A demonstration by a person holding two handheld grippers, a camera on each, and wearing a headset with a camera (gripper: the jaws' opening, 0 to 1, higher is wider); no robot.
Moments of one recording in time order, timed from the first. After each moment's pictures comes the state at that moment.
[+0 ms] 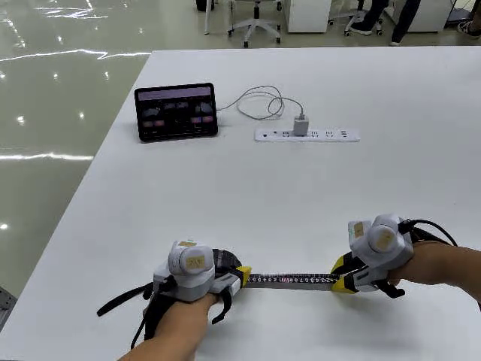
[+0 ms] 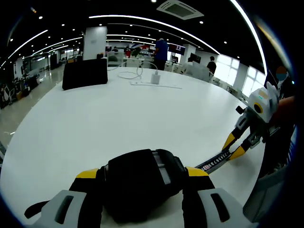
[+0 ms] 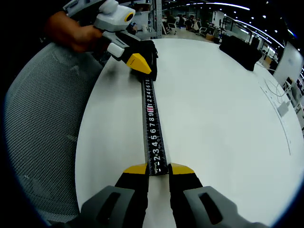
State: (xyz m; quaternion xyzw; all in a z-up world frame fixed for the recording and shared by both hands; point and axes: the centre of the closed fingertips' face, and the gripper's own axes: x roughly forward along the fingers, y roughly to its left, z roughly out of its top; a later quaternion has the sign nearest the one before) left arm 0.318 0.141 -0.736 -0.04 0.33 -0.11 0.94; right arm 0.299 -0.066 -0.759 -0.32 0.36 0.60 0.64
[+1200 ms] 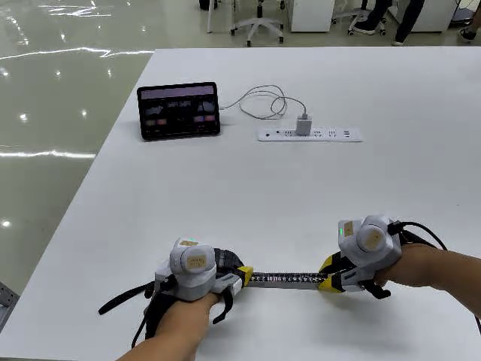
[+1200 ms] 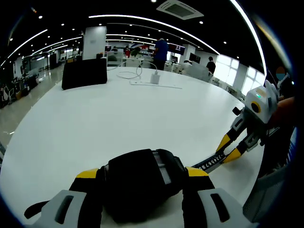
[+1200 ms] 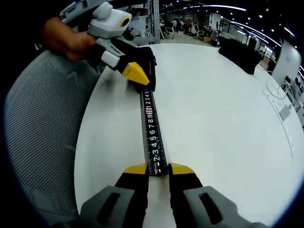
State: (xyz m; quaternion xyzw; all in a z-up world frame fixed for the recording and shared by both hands) left arm 0.318 0.141 -0.736 -0.04 0.33 -0.11 0.94; right arm 0.300 -0.038 -0.758 -0.30 0.35 0.60 0.65
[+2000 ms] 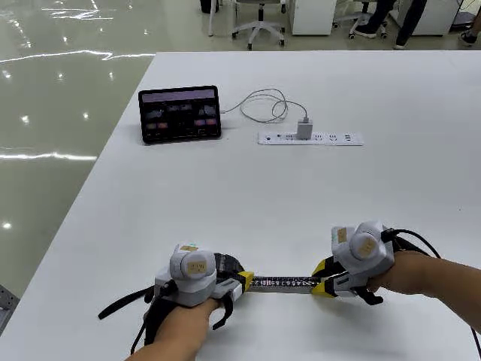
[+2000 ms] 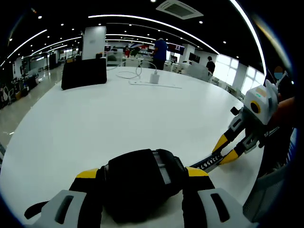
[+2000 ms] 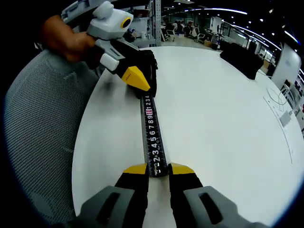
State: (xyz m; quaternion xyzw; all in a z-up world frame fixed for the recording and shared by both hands) left arm 0.318 0.140 -0.735 -0.04 0.33 -0.11 0.94; right arm 0.300 -0.023 -0.758 -0.30 0.33 0.61 0.66
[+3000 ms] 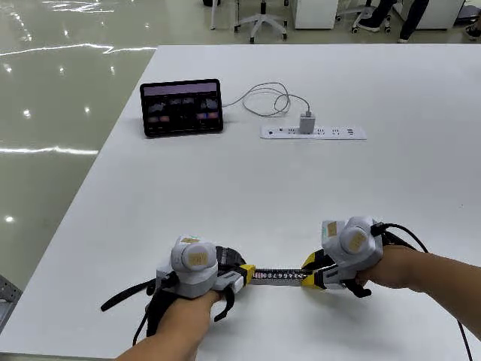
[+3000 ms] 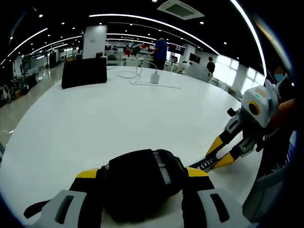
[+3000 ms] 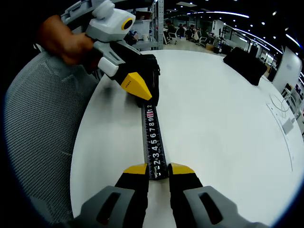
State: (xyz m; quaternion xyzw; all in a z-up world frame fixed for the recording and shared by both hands) left arm 0.317 0.141 -0.736 -0.04 0.33 -0.11 0.94; right arm 0.301 0.000 -0.759 -0.30 0.32 0.61 0.66
